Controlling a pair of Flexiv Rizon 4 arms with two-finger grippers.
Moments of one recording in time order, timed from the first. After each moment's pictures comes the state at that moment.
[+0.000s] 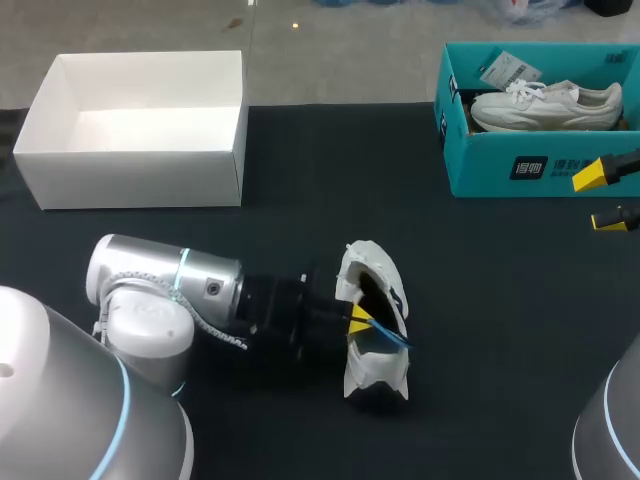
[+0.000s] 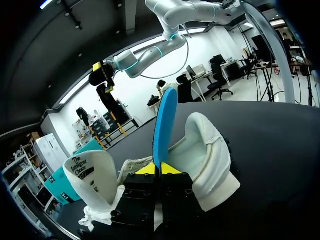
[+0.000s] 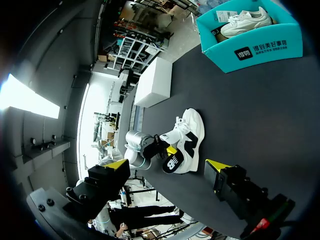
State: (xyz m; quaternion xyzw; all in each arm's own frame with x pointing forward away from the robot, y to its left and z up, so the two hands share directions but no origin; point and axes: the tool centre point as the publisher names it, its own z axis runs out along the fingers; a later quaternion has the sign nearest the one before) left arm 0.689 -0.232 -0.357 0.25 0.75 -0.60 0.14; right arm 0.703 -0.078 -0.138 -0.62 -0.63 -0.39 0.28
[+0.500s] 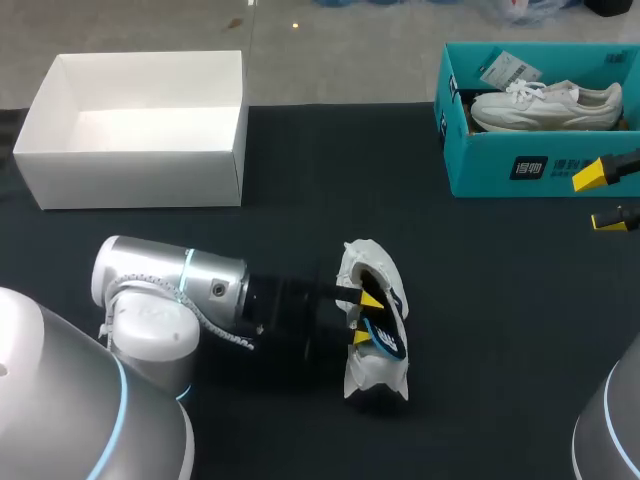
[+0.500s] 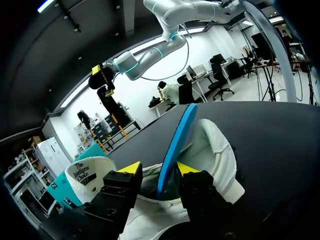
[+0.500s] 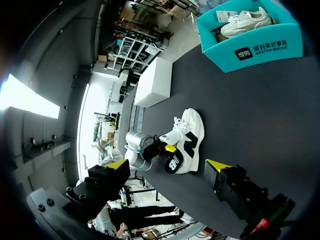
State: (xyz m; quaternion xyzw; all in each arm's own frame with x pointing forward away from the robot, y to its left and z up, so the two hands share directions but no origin) left arm 0.682 -0.242 -0.346 0.26 0.73 -0.61 0.15; right arm 0.703 -0.078 -0.138 -0.62 -0.63 -0.39 0.28
